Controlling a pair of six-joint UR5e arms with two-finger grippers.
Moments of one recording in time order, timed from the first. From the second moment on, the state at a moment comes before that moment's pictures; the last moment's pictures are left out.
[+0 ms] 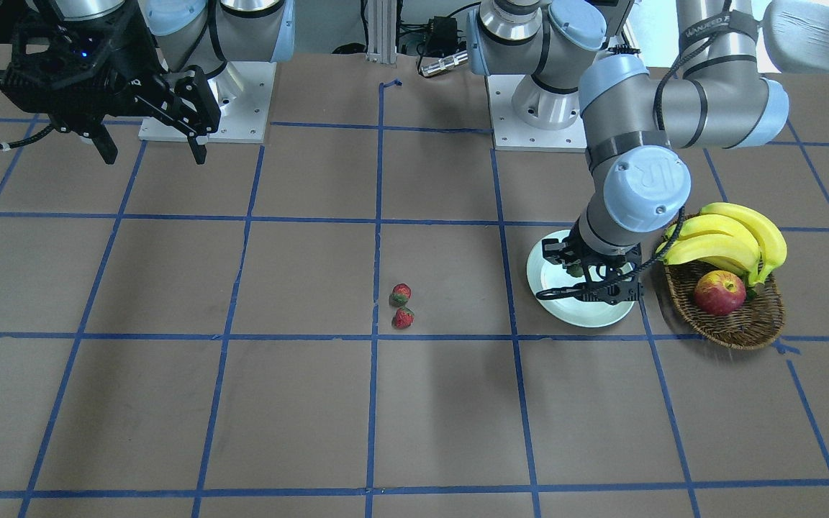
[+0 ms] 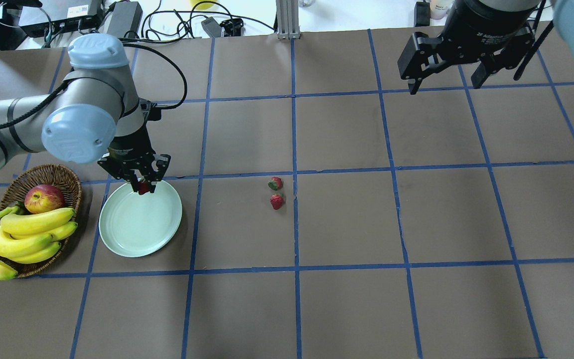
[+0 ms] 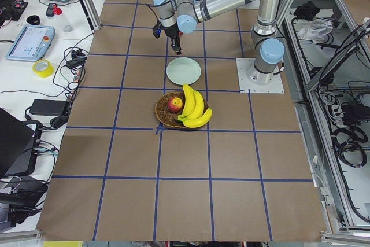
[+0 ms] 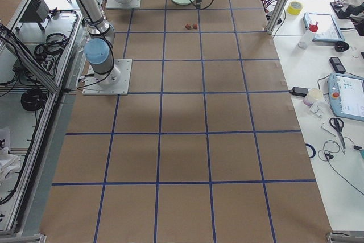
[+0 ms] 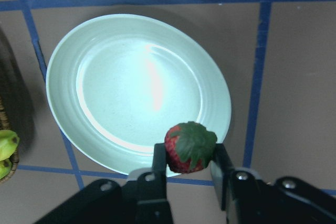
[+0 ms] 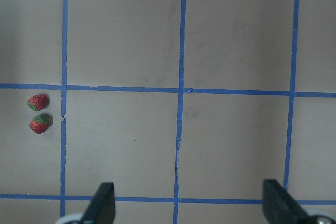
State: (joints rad) left arm -1.47 -1.79 -1.83 -1.36 1.74 0.08; right arm 1.60 -1.60 1.49 -1.56 -1.59 -0.01
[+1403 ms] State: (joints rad) left arm -1.44 -1.79 -1.92 -1.23 1.58 -0.03; right arm 1.60 -1.60 1.49 -1.56 -1.59 -0.01
